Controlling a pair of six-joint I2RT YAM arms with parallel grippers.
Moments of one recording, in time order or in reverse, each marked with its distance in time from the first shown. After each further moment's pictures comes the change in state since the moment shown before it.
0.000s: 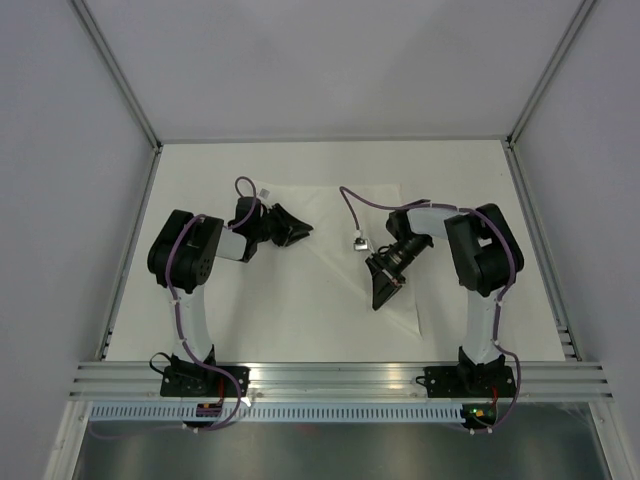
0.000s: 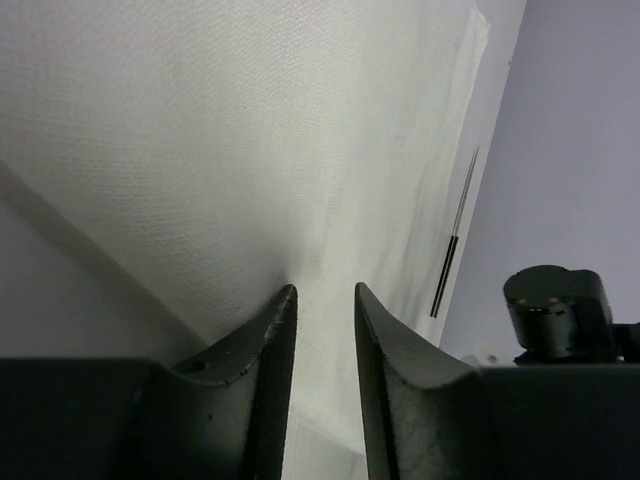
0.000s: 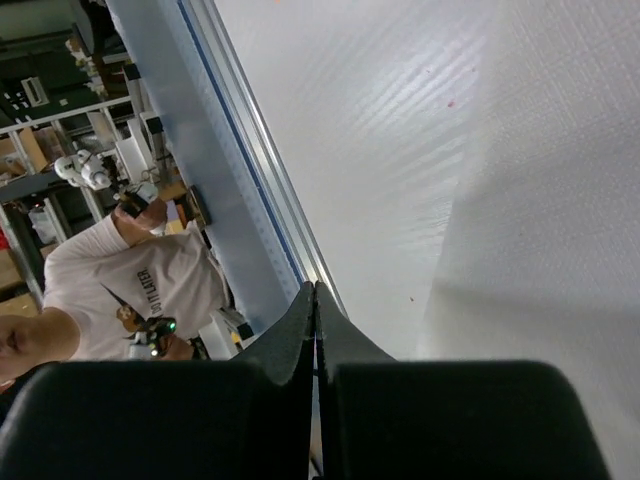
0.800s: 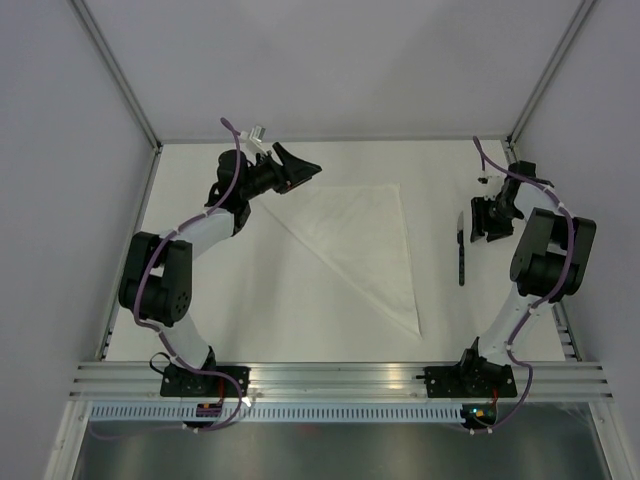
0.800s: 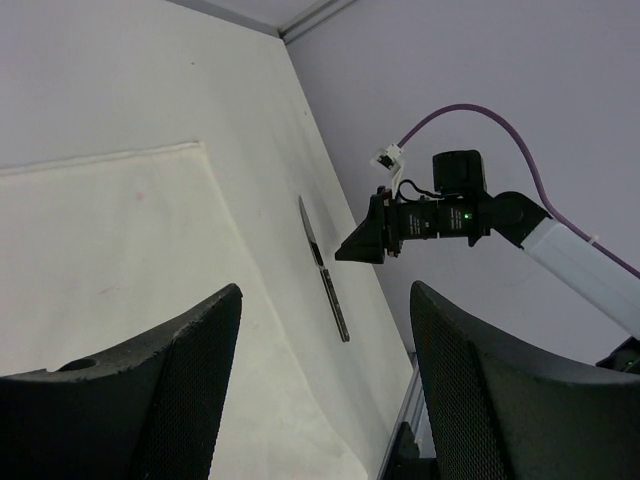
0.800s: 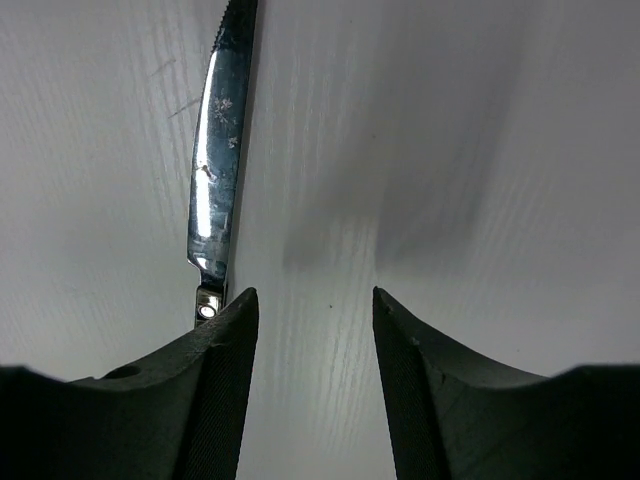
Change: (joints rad) left arm -0.010 -0.301 0.232 -0.055 0.081 0.126; right arm -0.692 -0.113 0.203 0.383 0.761 0.209
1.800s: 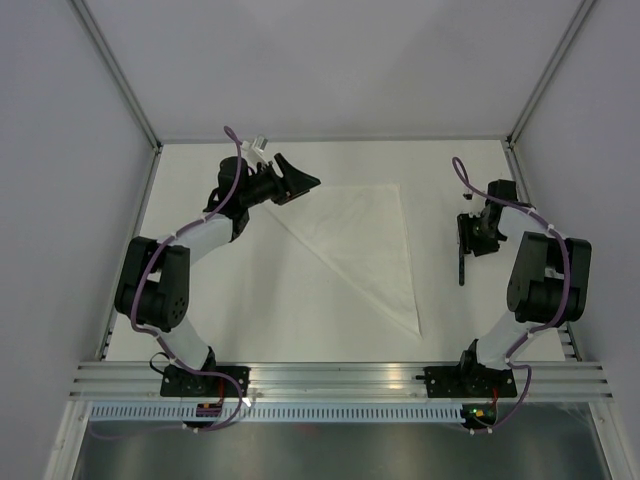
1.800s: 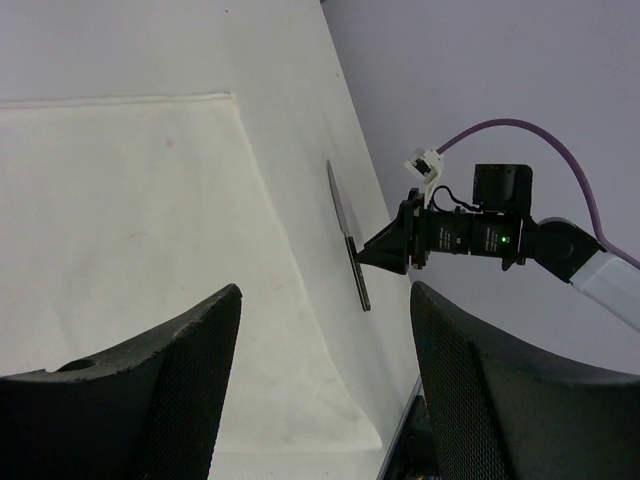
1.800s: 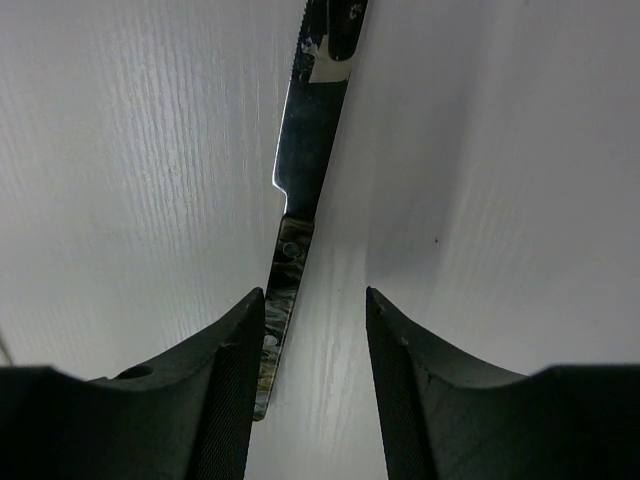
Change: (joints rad) left arm -0.004 -0.038 -0.060 -0.100 0.001 0.070; right arm 0.110 -0.225 -0.331 0.187 0.074 0.081
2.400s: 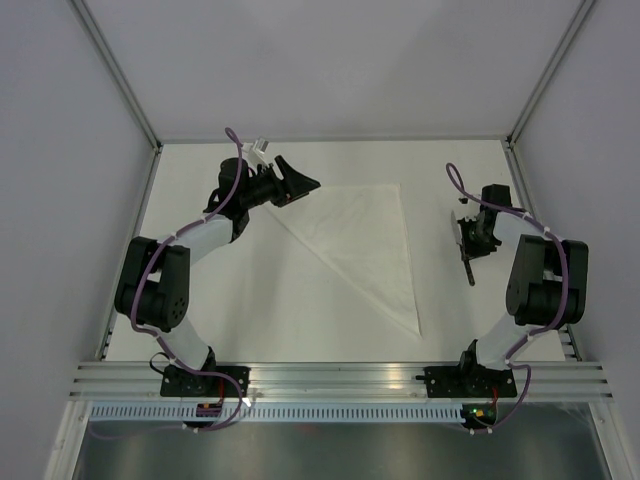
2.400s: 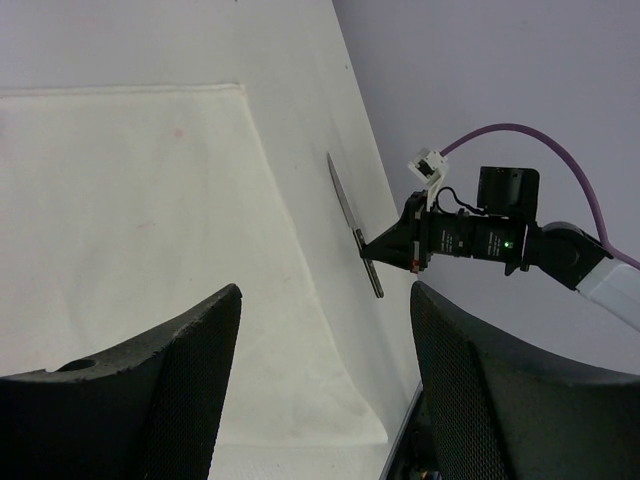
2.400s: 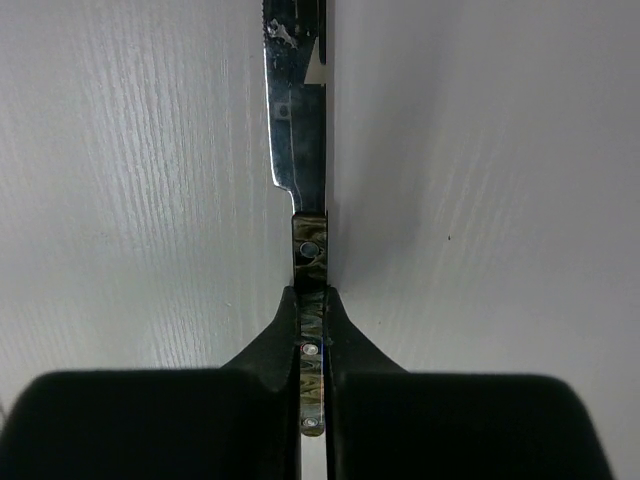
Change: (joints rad) left arm -0.001 -0.002 -0.008 -0.019 0.000 0.016; right arm 0.030 -0.017 -0.069 0.063 0.048 0.008
